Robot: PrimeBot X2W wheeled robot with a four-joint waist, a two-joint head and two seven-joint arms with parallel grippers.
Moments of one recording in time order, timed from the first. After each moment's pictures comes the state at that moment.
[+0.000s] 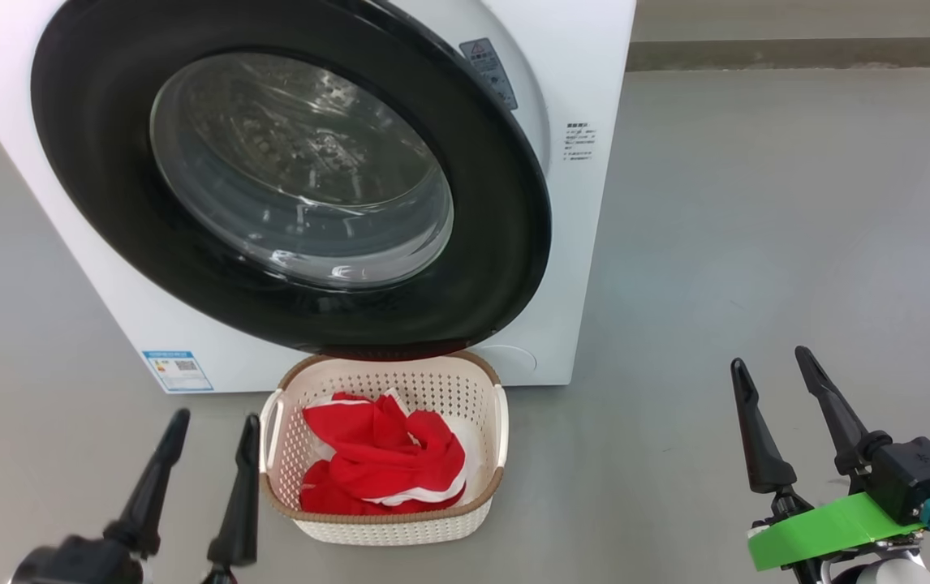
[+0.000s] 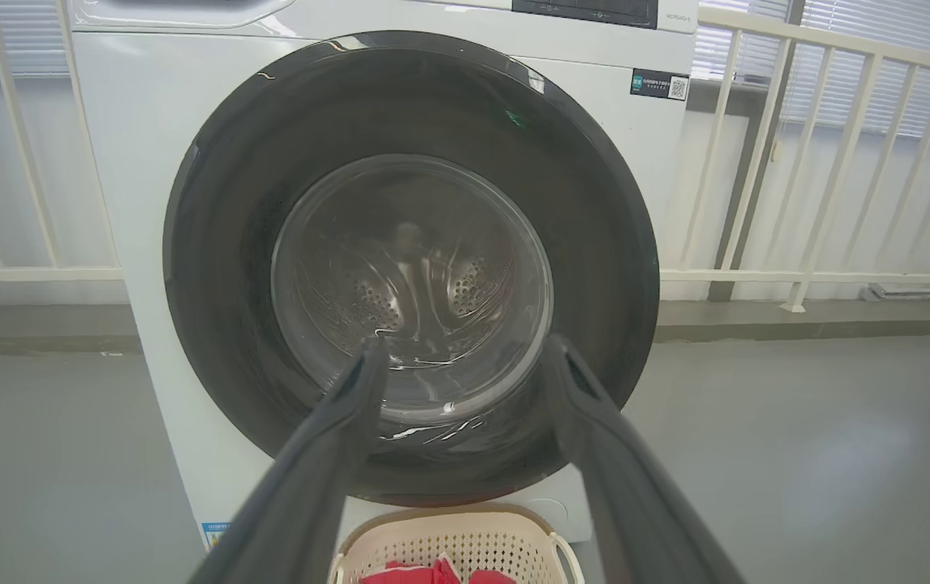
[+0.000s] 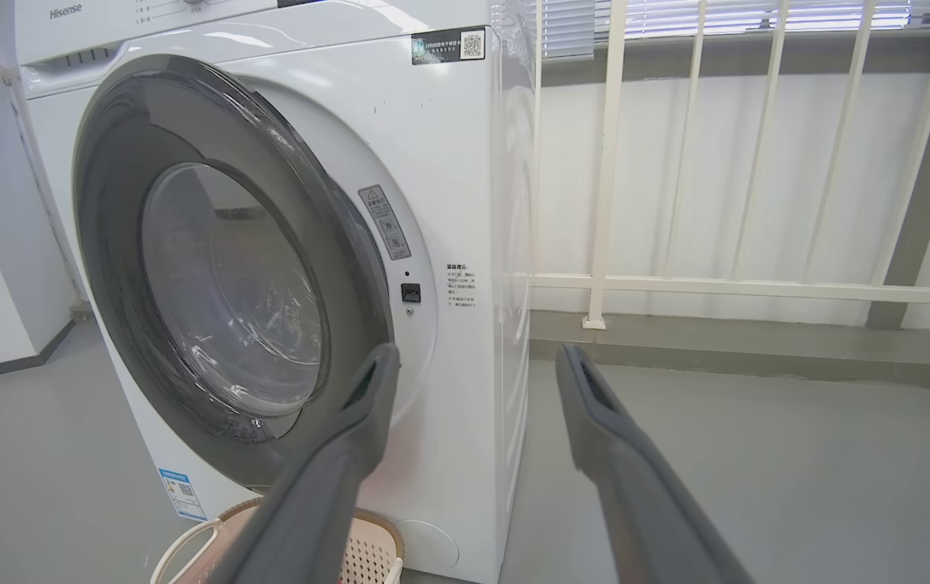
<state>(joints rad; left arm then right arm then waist) 0.00 0.24 -0.16 -0.04 -0.37 0.04 -0.25 -0.02 -0.04 -0.03 0.12 0.21 0.13 -0.26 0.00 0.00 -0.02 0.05</state>
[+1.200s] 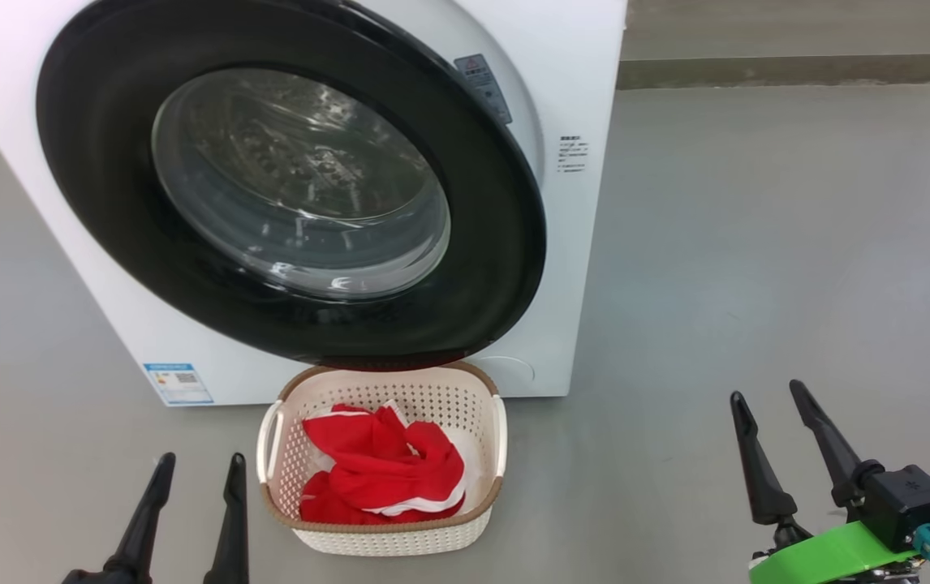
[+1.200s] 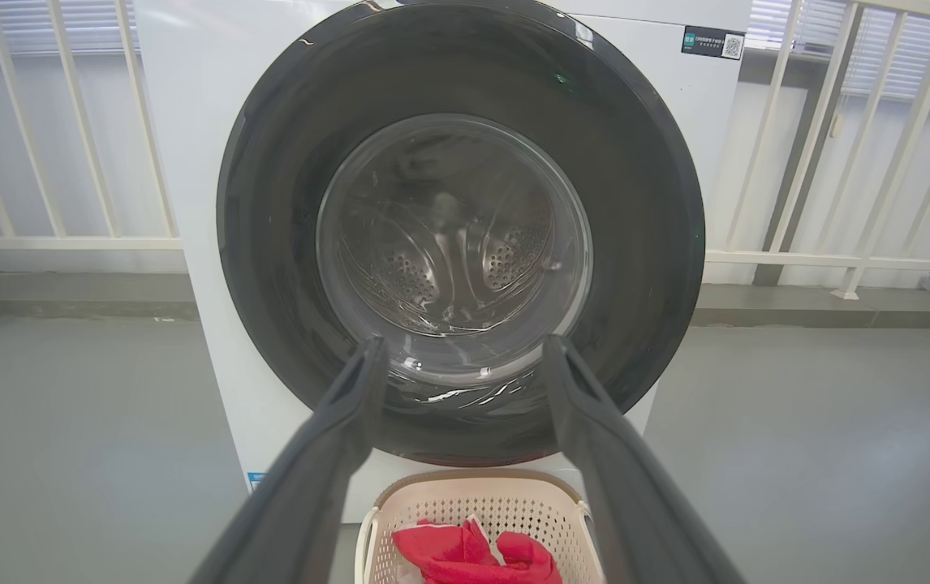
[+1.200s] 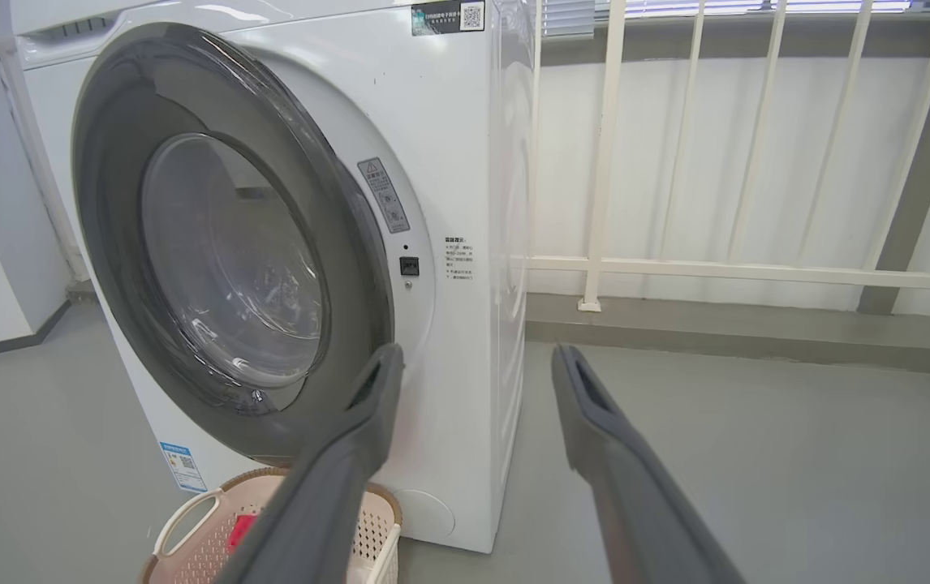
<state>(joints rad) 0.08 0.19 -0.10 0.00 -0.31 0.07 -0.25 0.04 -0.04 -0.02 0.12 0.20 0.13 -0.26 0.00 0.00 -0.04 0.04</state>
